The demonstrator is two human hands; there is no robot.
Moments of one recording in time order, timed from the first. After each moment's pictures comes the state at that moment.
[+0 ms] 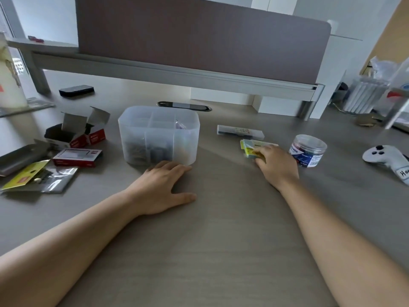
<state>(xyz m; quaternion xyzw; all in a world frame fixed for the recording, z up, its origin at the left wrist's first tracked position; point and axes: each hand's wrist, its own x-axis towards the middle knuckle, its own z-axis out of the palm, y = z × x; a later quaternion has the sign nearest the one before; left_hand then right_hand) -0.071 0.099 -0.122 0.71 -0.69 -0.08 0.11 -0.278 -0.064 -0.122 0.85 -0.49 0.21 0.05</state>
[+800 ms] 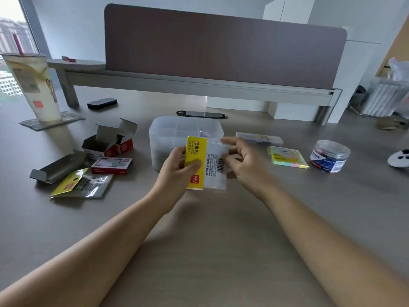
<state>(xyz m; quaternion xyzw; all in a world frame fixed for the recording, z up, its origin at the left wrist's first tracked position) -0.067 0.102 -0.112 0.52 -0.42 -0.34 0.66 -0.192 0.024 -0.097 0.75 -0.30 0.37 -0.46</state>
